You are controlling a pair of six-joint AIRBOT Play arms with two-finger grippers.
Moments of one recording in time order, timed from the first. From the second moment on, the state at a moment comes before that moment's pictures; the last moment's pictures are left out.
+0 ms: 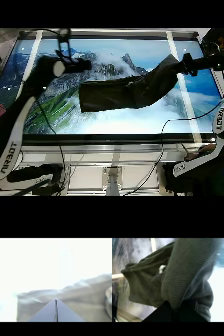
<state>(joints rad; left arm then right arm) -0.32 -1.39 1.49 1.60 -0.75 -1.84 -0.31 -1.77 1.91 -0.81 1.49 1.46</state>
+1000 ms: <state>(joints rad) -0.11 -1.24 1.49 1.65 -0.78 -1.85 0.69 -1.98 2.02 -0.95 1.22 1.75</state>
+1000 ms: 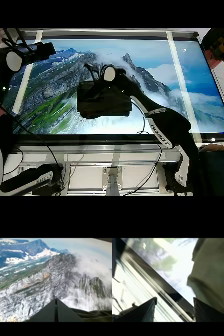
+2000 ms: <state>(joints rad) -0.11 -1.12 1.49 1.64 -0.87 -1.74 -0.09 -1.67 1.81 -0.64 1.46 1.29</state>
